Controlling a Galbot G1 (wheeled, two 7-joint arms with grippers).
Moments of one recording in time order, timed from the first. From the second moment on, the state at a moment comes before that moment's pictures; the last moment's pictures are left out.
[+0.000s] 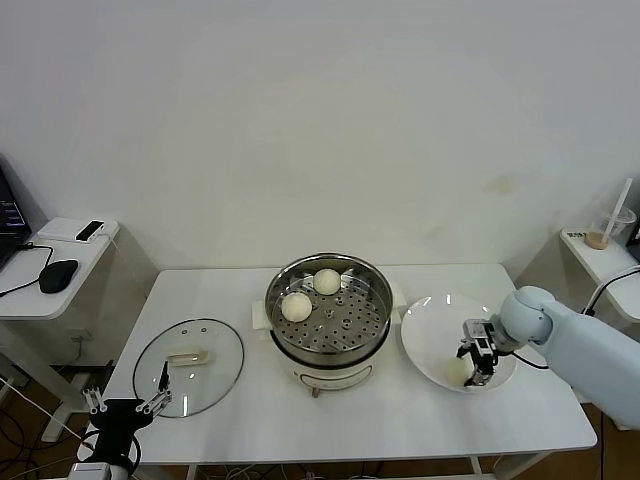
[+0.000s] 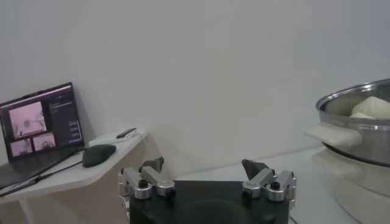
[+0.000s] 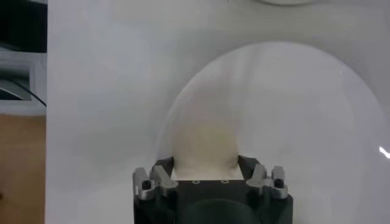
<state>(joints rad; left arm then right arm) 1.78 -1.36 -0.77 -2.21 -0.05 0.07 -0.08 -0.24 0.61 -0.60 1.37 -0.16 -0.28 -1.12</state>
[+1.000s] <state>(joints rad) 1.78 -1.35 -0.76 -2.22 -0.05 0.07 -0.08 0.19 0.60 -0.73 1.46 0.01 -0.29 -1.20</state>
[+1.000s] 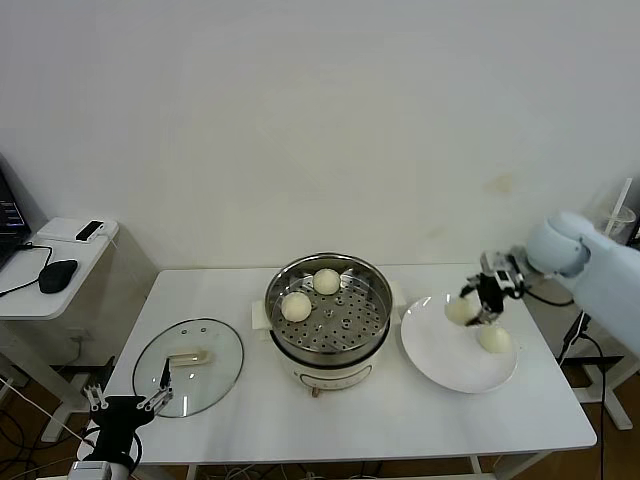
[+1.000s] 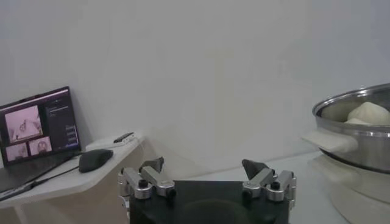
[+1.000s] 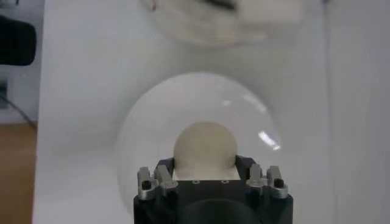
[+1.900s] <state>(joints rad) 1.81 -1.40 -0.82 -2.25 -0.05 0.06 -0.08 0.40 0.97 -1.09 1.49 0.05 -0.10 -1.02</state>
